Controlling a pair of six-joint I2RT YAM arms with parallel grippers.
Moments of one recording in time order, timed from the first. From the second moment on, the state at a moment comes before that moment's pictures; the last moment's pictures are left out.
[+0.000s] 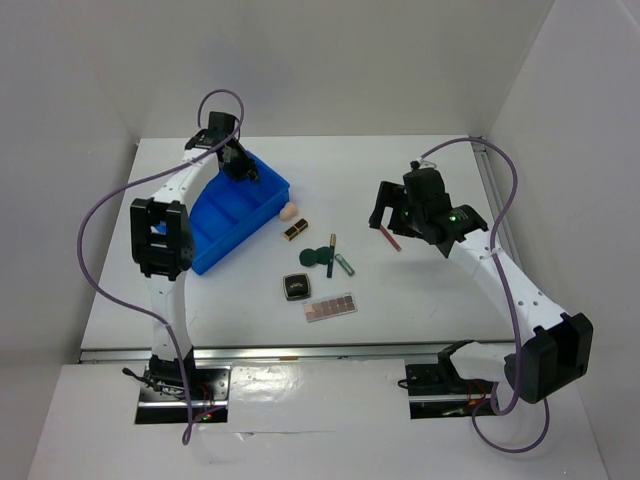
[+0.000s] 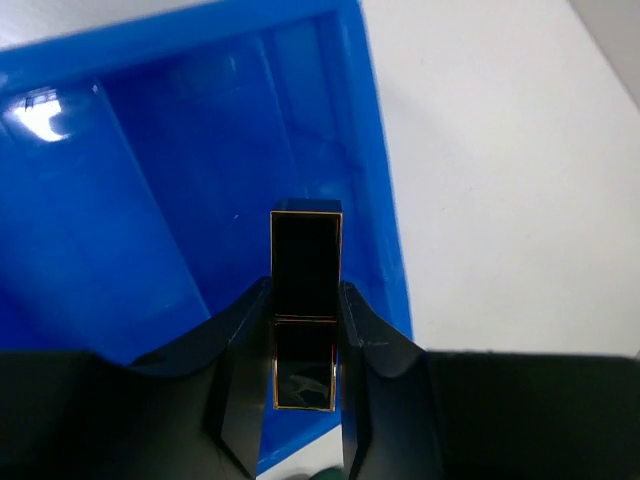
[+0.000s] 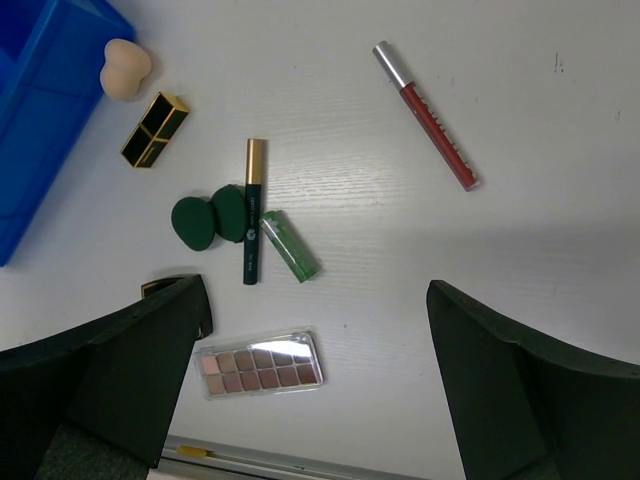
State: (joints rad) left arm -0.12 2.16 1.92 -0.62 0.02 -0.82; right arm 0.40 1.24 1.14 -0.65 0.12 0.54
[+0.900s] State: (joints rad) left arm -0.18 2.17 1.89 -0.57 -0.04 -0.76; right arm 0.40 1.24 1.14 -0.66 0.12 0.54
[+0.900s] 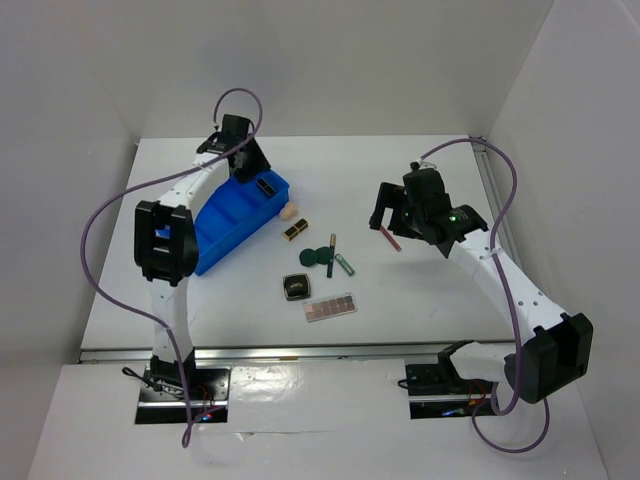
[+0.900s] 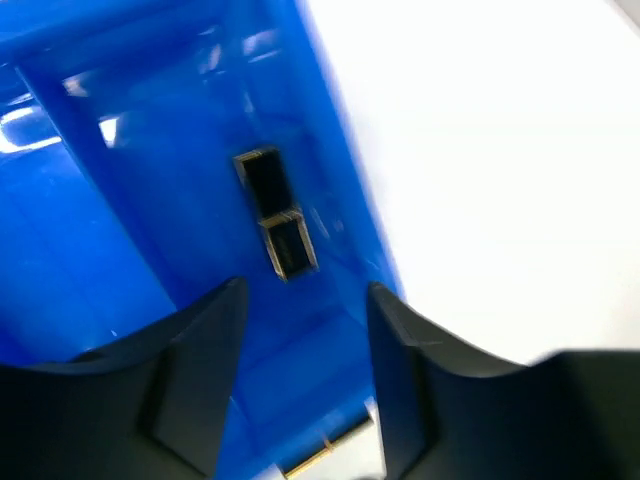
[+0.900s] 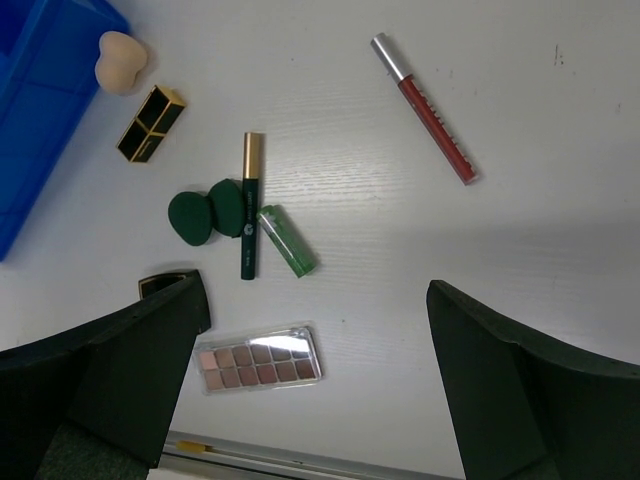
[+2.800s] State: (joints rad) left arm -0.57 2.04 1.78 -0.65 -0.15 -0.21; right arm 0.40 1.14 0.97 -0.63 0.12 0.61
